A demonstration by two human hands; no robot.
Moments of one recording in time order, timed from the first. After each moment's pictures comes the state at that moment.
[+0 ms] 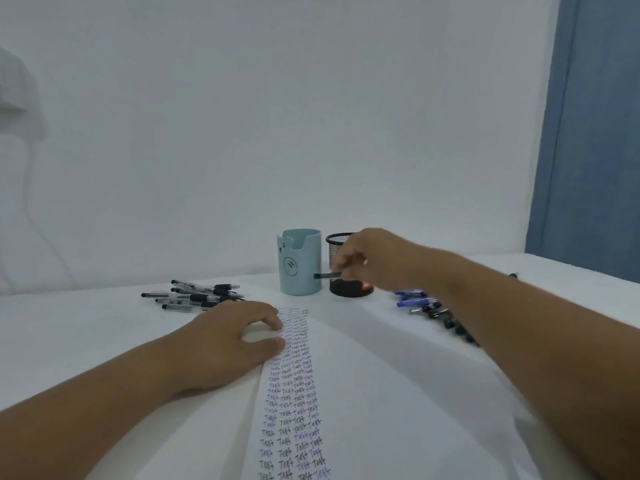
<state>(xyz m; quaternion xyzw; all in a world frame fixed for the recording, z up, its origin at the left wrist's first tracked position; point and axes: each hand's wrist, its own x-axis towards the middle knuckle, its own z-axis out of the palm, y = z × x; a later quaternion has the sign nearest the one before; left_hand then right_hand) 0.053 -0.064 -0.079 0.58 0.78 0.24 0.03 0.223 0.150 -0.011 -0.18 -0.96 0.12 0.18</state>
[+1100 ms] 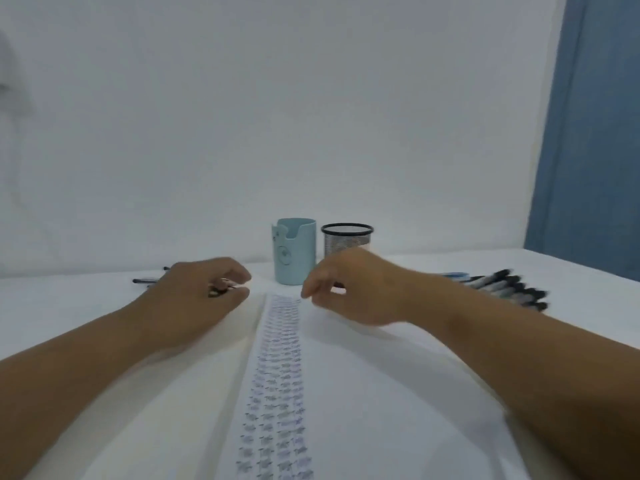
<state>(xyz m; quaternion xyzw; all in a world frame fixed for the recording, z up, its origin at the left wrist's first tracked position) 0.034 -0.064 -0.066 0.51 0.78 0.36 -0.05 0.229 0.113 -0.041 -0.08 -0.98 0.09 0.18</state>
